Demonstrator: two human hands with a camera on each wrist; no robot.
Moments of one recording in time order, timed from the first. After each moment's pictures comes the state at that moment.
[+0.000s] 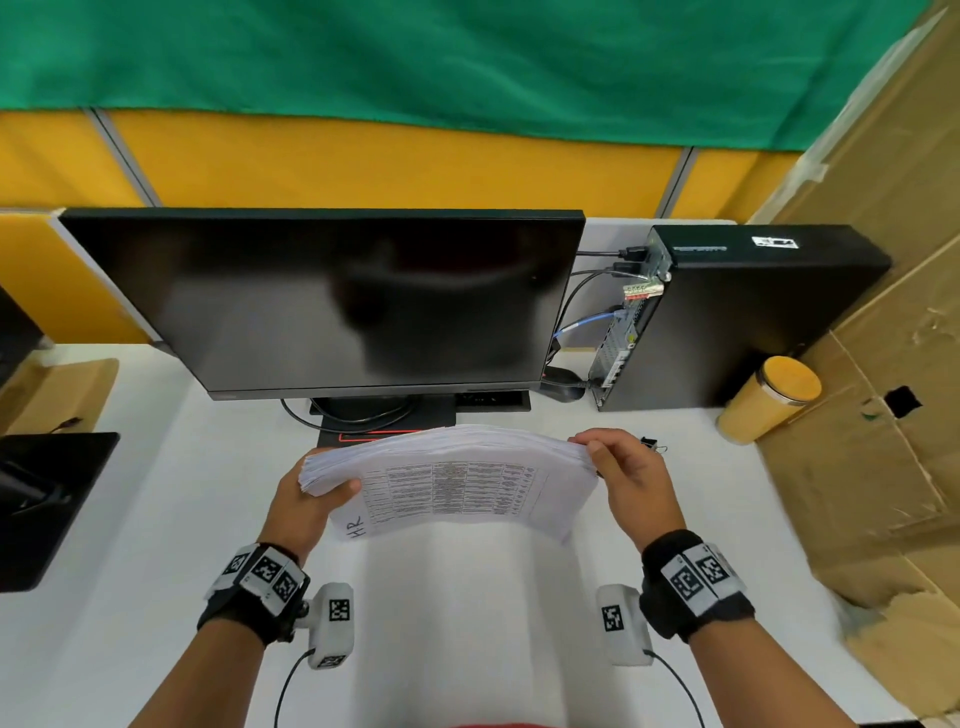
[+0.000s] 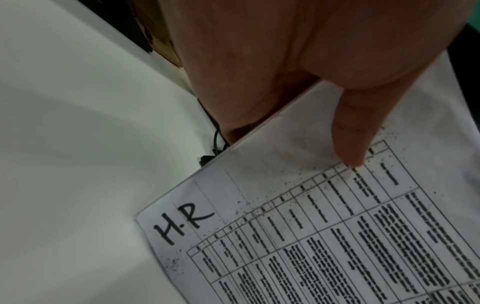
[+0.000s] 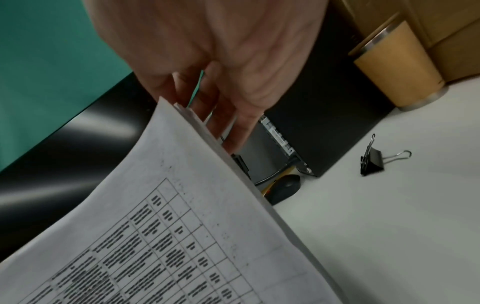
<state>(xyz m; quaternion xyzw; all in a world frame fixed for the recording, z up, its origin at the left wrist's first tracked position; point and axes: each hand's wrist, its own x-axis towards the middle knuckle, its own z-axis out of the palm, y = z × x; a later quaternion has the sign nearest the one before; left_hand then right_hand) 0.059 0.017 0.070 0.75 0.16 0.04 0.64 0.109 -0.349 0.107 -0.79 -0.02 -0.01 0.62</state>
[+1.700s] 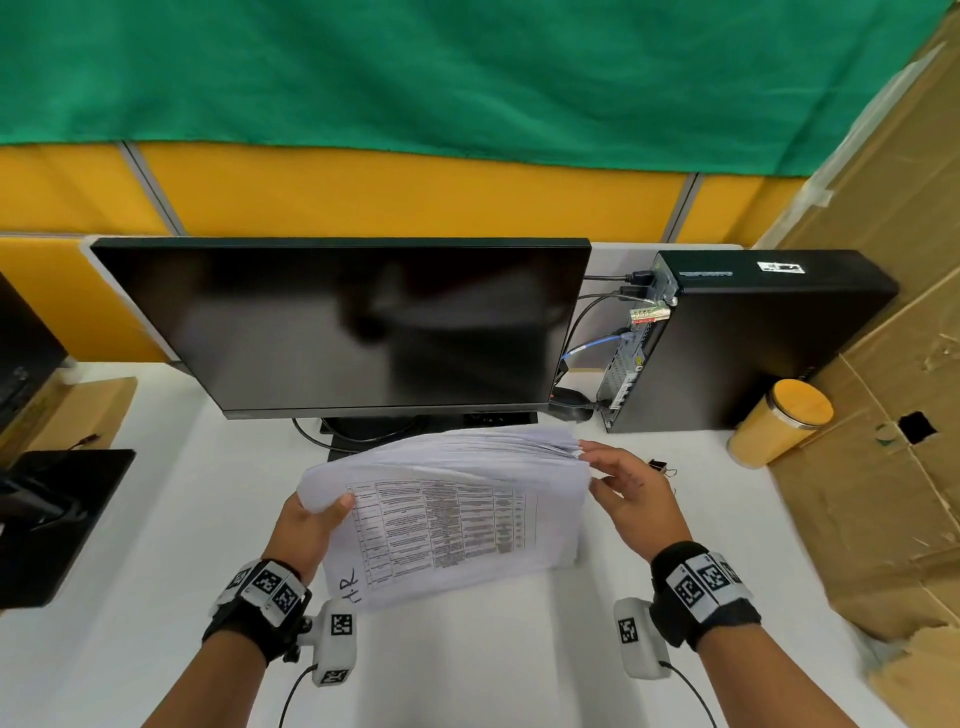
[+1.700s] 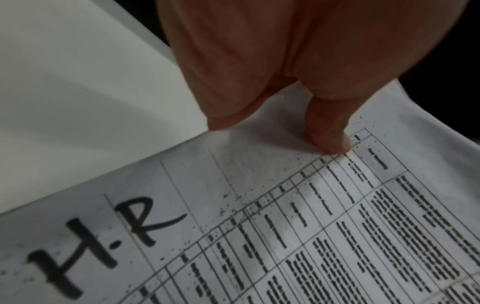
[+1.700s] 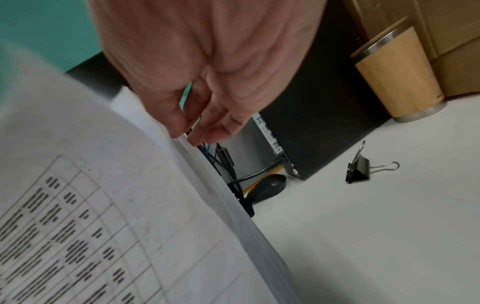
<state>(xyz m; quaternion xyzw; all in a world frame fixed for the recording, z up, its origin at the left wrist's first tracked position) 0.059 0.016 0.072 0.70 0.21 0.03 0.68 0.128 -0.361 0.085 -0.79 -0.09 0.01 0.60</state>
